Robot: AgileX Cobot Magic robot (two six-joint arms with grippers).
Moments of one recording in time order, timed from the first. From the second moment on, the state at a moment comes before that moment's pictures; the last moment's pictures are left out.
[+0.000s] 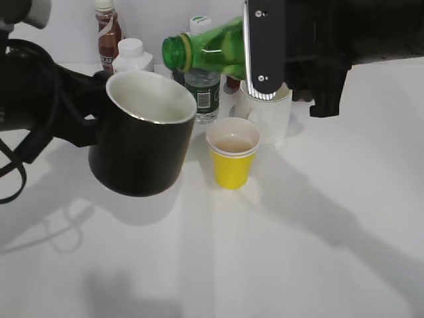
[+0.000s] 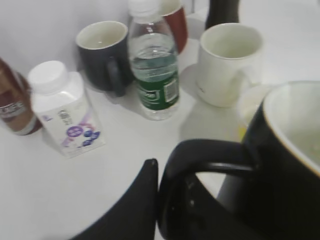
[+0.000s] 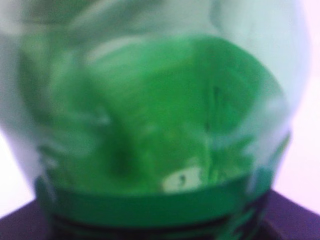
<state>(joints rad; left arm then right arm) -0.61 1.19 -0.69 0.16 0.05 -0.04 0.73 1.45 -1.04 -0.79 0.34 -0.52</state>
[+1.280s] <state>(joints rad) -0.64 1.20 -0.69 0.16 0.08 -0.04 0.73 1.45 -1.04 -1.09 0.29 -0.52</state>
